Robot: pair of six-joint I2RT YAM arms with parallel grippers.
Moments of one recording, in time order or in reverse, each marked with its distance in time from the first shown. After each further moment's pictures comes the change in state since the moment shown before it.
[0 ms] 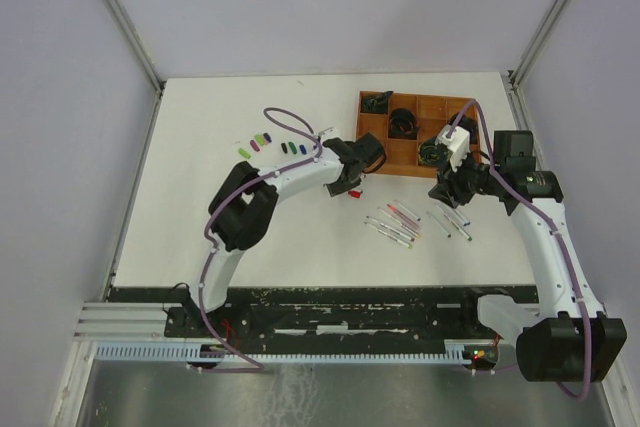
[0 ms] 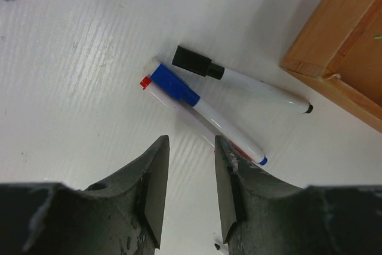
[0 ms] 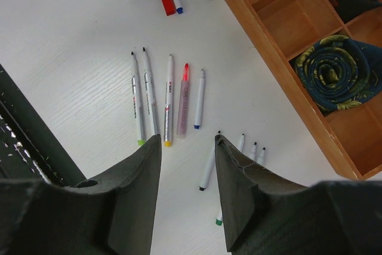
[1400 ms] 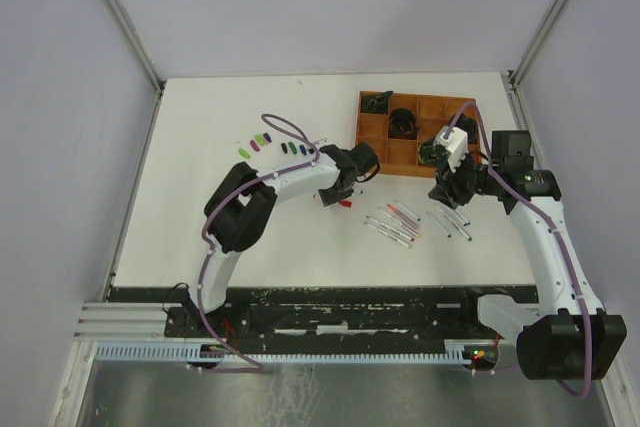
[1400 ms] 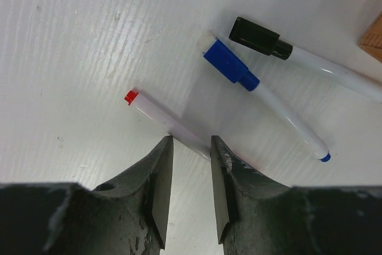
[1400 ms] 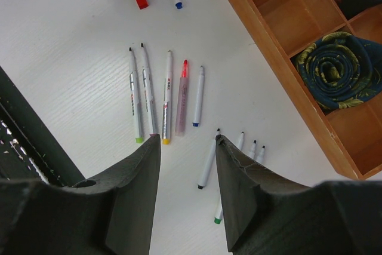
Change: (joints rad) left arm 0.000 -0.011 -0.086 -0.040 0.028 -0.005; right arm 0.008 0.011 -0.004 -0.001 0.018 -0.011
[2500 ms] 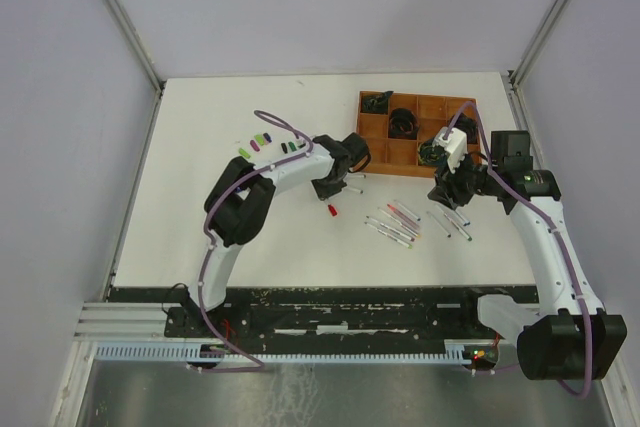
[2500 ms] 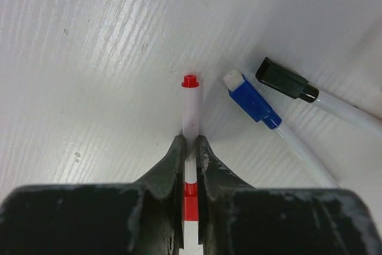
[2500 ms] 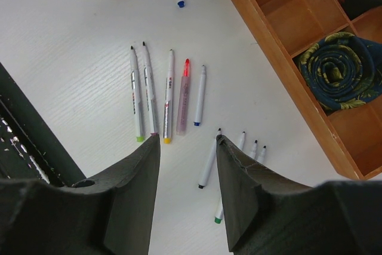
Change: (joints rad) left arm 0.068 0.028 0.041 -0.063 0.053 -0.012; right arm 0.005 0.000 0.000 -0.007 0.000 -0.008
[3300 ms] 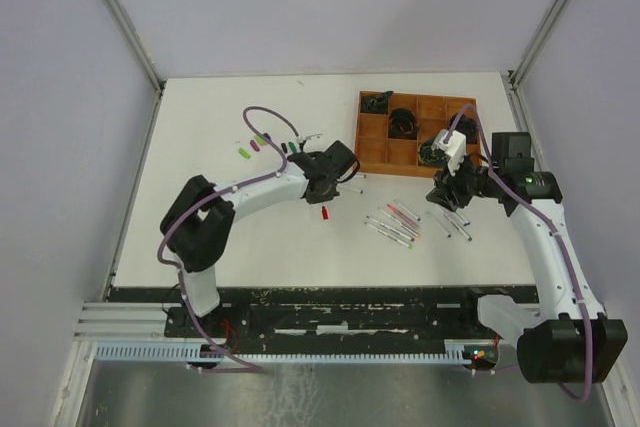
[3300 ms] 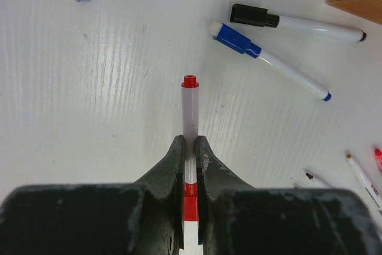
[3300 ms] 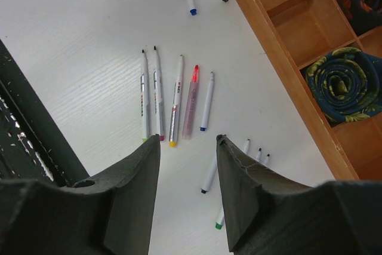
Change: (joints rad) left arm -0.035 -0.290 -0.301 0.243 -0.007 0.272; right arm 0.000 -0.015 0.000 -0.017 -0.039 -0.034
